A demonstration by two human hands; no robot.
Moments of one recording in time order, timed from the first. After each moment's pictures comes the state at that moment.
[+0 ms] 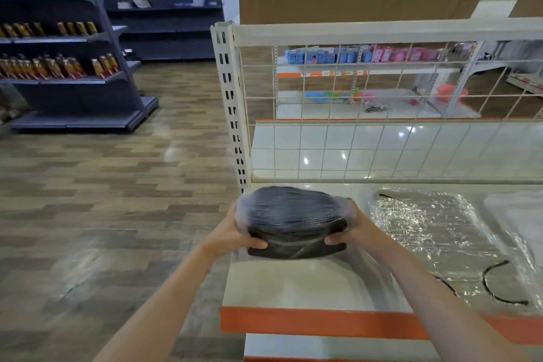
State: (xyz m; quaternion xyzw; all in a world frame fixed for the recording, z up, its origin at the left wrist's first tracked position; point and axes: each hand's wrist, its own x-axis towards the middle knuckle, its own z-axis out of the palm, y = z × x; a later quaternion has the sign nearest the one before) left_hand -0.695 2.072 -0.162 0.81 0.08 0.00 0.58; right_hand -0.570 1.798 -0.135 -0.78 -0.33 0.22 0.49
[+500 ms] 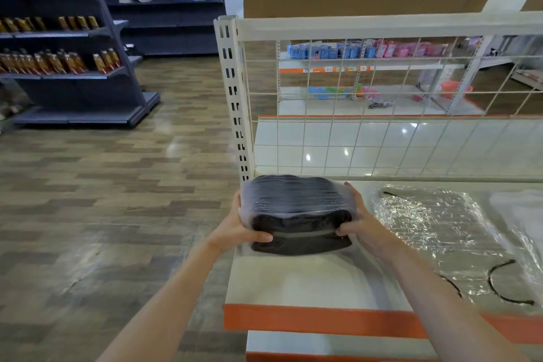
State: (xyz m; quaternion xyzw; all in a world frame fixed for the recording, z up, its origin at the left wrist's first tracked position) left_hand -0.693 2.063 -0.152 0.75 0.09 0.01 0.65; right_hand -0.572 1.798 -0.141 -0.67 -0.18 0.32 0.64
